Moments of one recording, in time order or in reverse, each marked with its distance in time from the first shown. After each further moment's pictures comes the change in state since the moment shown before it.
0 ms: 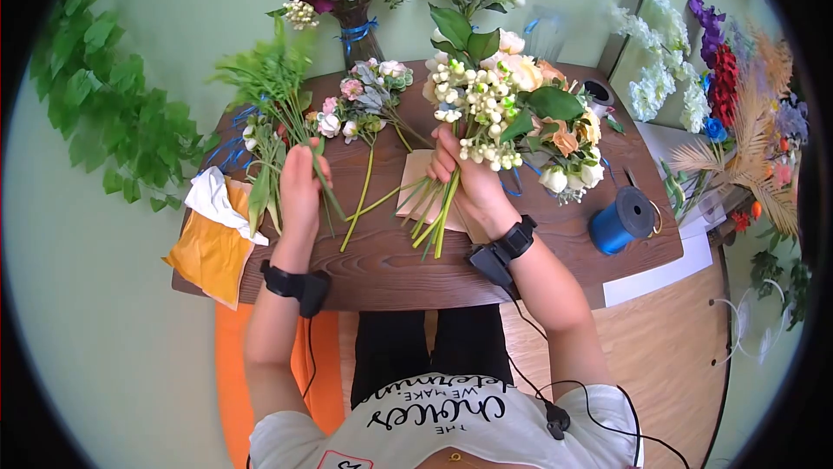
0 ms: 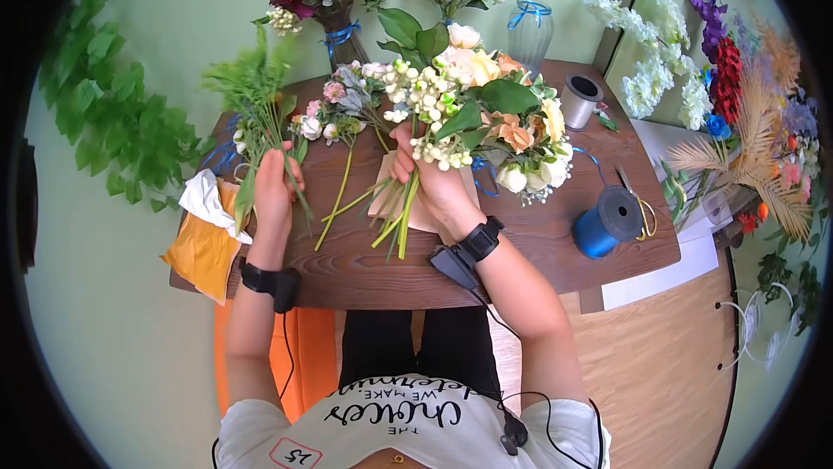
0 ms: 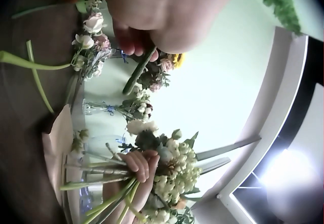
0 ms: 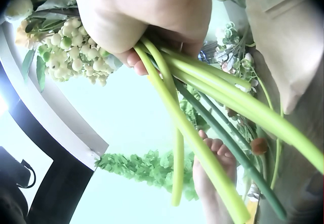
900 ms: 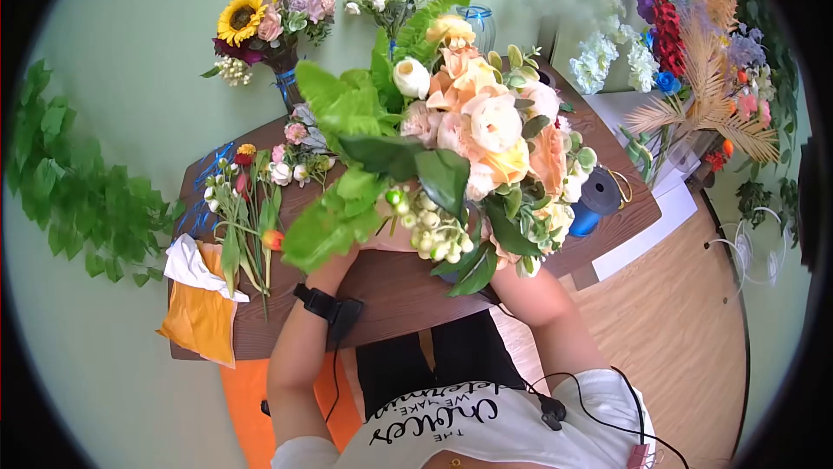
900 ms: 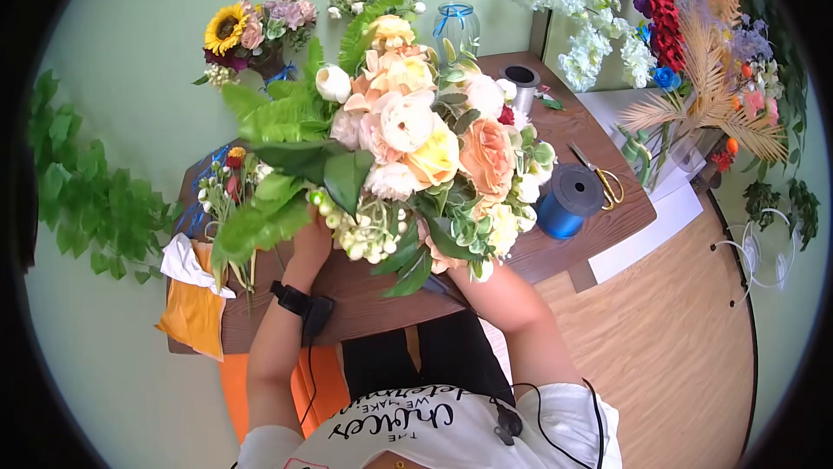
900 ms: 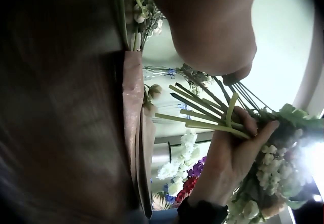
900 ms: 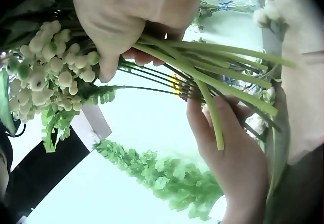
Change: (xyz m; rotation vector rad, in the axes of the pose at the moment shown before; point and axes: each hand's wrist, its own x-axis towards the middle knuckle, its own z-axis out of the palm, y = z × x) left_hand -0.009 -0.067 0.056 0.716 -0.356 0.672; right_hand -0.011 0.007 -0.054 0.421 -0.370 -0.241
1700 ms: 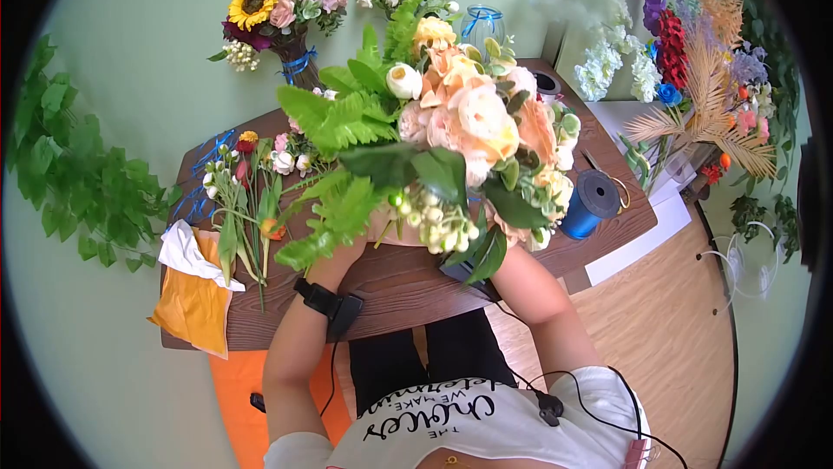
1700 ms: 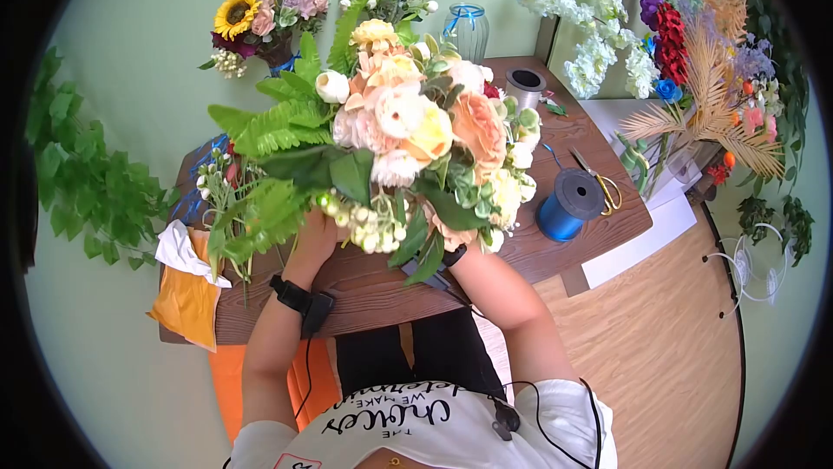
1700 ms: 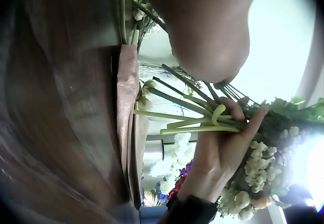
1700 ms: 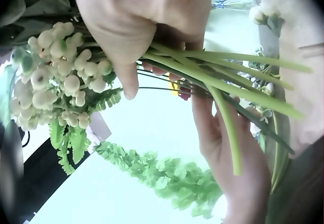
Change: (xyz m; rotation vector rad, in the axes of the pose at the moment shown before) left_hand -0.011 -0.016 0.010 0.117 -0.090 -0.011; right_hand -0.005 0.008 -0.004 0.075 -0.021 0.100
